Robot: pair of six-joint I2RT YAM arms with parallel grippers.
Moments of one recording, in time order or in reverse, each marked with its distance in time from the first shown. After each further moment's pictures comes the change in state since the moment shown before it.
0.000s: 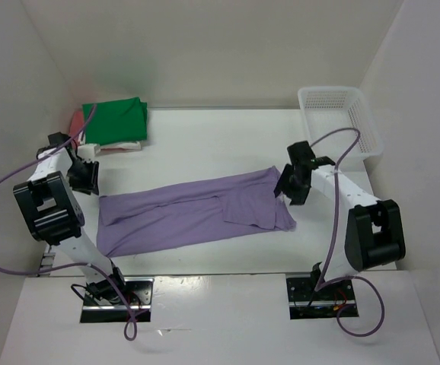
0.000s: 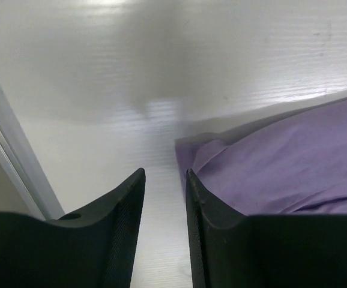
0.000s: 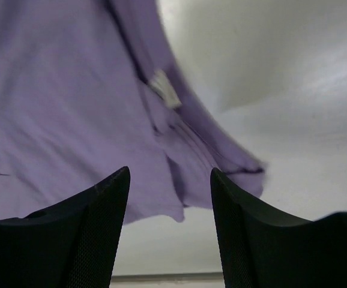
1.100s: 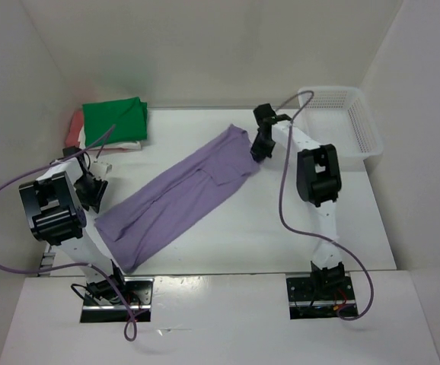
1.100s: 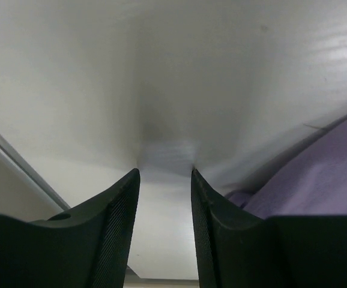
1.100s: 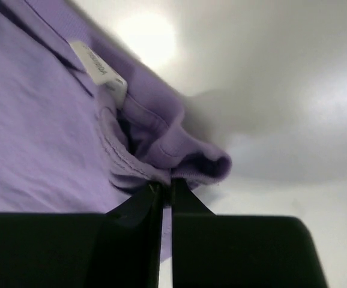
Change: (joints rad) left arm -0.049 -0.015 -0.182 0.091 -0.193 0.150; right arm 0.059 0.708 0.700 -0.056 0.004 0.063
